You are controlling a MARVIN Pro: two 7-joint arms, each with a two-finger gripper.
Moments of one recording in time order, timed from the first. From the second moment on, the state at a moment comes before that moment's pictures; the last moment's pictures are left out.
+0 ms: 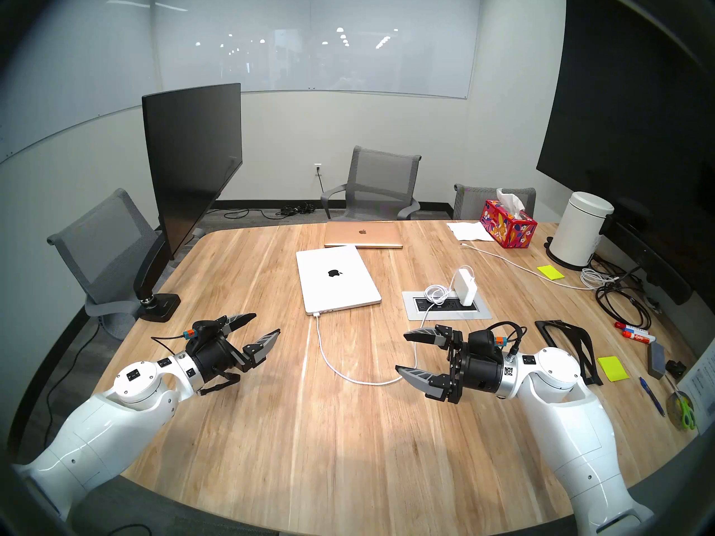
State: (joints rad) left arm 1.71 -0.73 -1.33 -1.56 -0.84 -0.20 -0.50; right arm -1.60 -1.17 1.55 -1.61 0.37 0.04 1.25
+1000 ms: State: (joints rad) left arm 1.71 -0.73 -1.33 -1.56 -0.84 -0.20 -0.49; right arm -1.39 -1.26 1.38 -1.50 0.17 0.13 1.14
